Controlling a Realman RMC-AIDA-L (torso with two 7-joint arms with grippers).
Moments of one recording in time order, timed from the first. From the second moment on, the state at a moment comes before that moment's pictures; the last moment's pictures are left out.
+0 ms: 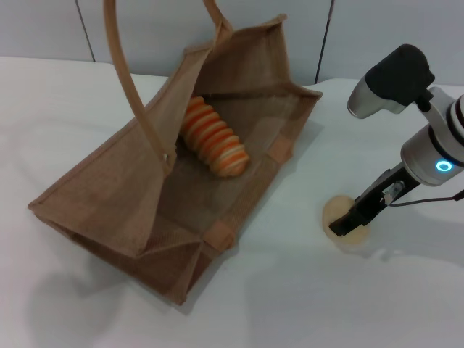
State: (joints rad) left arm -0.67 -2.02 1.01 1.82 -0.66 -1.44 0.84; right arm 0.94 2.03 -1.34 -0.66 0.63 1.30 -0.77
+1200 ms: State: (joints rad) left arm -0.66 -2.03 1.01 1.81 -0.66 -1.43 0.84; right arm 0.94 2.03 -1.32 -0.67 0.66 1.28 -0.77
